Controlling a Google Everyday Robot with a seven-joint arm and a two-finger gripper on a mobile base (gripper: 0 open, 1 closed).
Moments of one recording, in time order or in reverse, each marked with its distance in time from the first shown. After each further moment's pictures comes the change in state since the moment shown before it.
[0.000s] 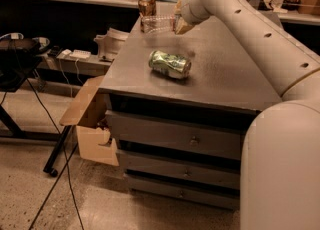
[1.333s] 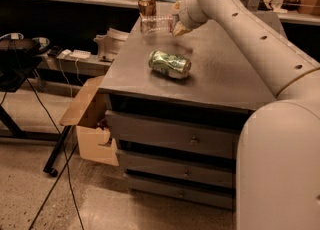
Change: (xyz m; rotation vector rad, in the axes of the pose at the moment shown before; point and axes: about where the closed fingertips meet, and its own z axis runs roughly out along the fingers) arm -0.003 0.013 0.014 -0.031 -0.020 0.016
